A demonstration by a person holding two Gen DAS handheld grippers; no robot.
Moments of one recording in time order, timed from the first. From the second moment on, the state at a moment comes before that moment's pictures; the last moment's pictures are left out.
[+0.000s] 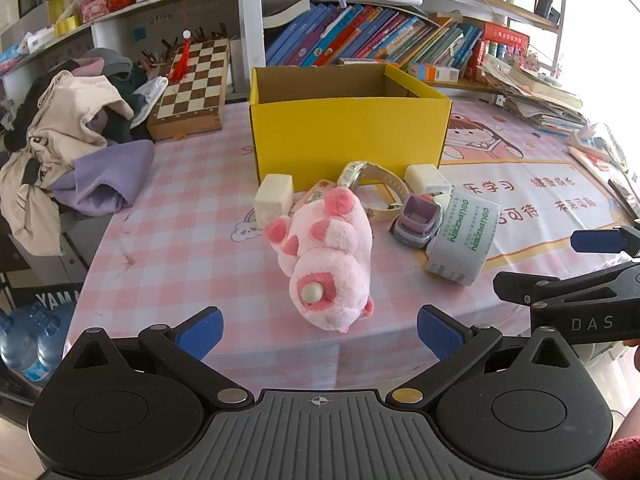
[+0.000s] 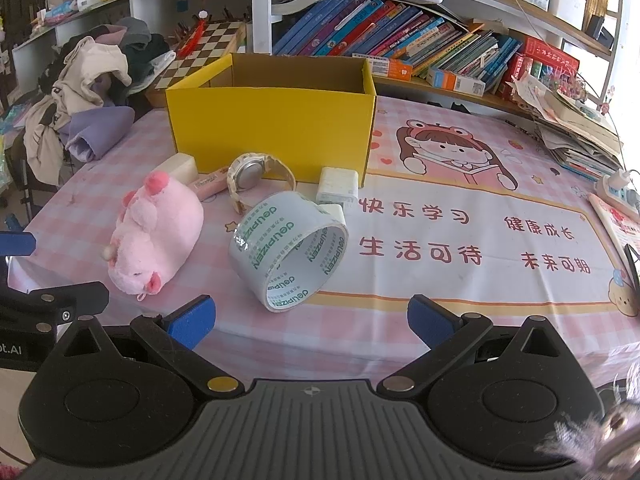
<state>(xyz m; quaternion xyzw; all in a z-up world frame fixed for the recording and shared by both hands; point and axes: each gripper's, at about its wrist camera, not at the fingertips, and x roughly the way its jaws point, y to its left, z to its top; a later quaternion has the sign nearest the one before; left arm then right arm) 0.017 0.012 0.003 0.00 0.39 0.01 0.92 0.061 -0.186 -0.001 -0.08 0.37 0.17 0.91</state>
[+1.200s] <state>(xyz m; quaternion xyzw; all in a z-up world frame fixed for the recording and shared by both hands) 0.021 0.013 0.001 0.00 0.39 0.00 0.92 0.063 -0.186 -0.003 -0.09 0.37 0.17 0.91</state>
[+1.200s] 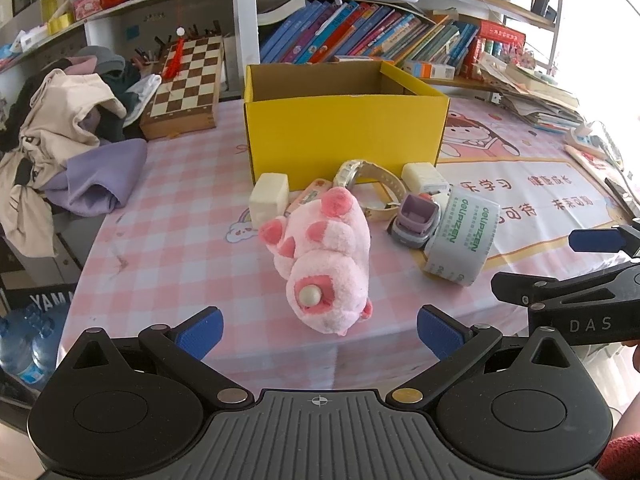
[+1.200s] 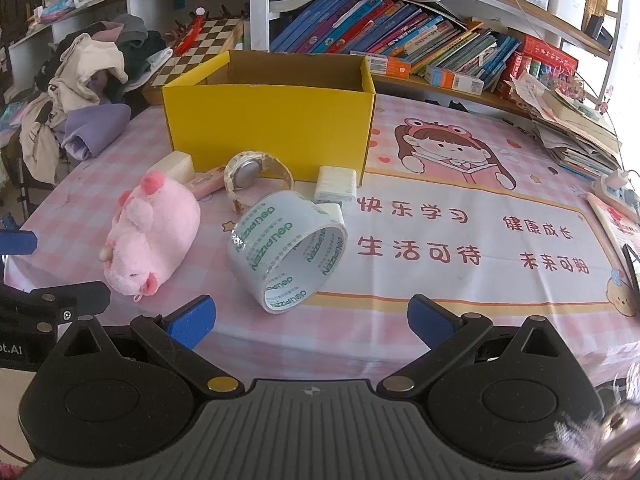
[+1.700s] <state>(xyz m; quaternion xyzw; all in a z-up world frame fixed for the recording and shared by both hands) 0.022 0.014 0.001 0.00 0.39 -0.01 0.92 0.063 -0.181 -0.005 -0.09 0.37 0.17 0.91</state>
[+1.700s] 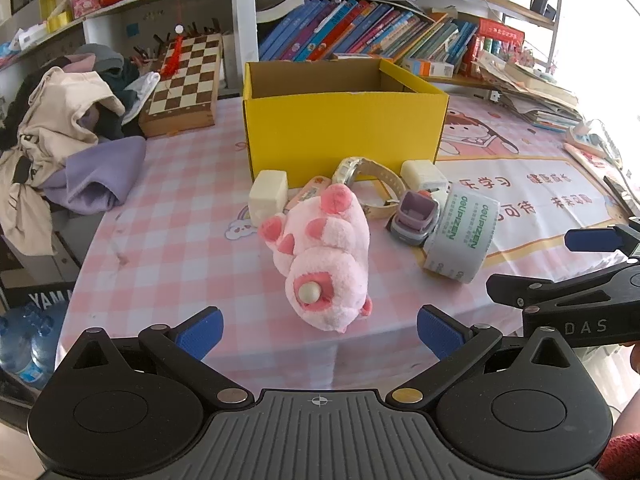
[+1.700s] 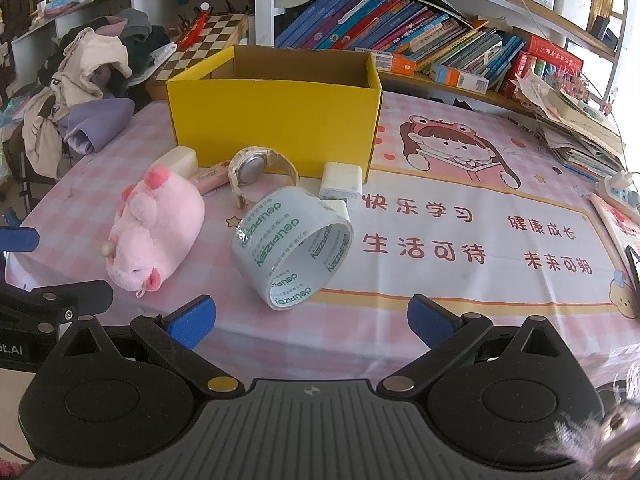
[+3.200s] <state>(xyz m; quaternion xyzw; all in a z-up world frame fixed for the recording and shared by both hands) 0.024 0.021 -0.006 -0.01 0.41 0.00 0.91 0.071 -0.172 -0.008 -0.10 0.38 0.18 0.90</state>
